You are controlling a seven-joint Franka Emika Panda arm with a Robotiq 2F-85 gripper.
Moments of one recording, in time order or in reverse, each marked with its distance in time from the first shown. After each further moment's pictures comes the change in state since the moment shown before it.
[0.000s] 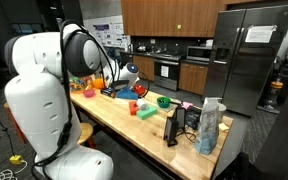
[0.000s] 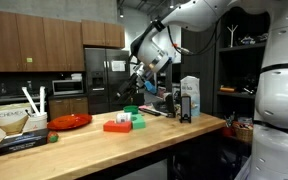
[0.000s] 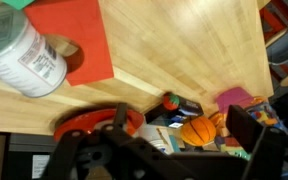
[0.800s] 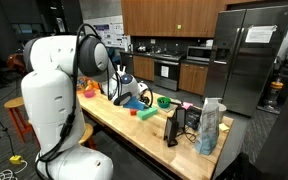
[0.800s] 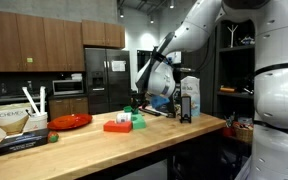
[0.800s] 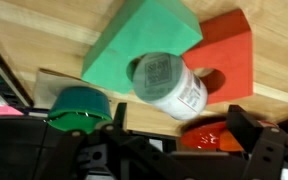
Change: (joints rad) arm -0.033 0.114 0.003 -0.153 -0.324 0.600 0.462
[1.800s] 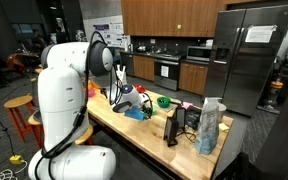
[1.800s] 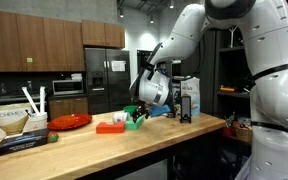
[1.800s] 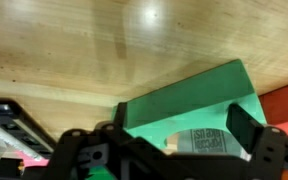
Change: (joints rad) arm 0.300 0.171 -0.281 0.044 0.248 0.074 -0.071
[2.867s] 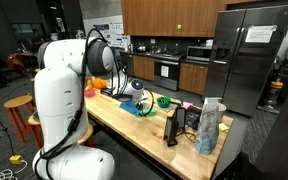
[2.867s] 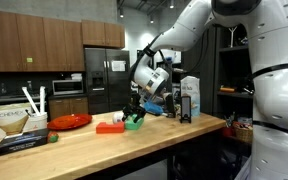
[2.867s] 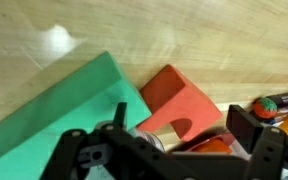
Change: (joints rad) arm -0.183 -0.067 0.163 0.119 0.318 -0.476 -0.262
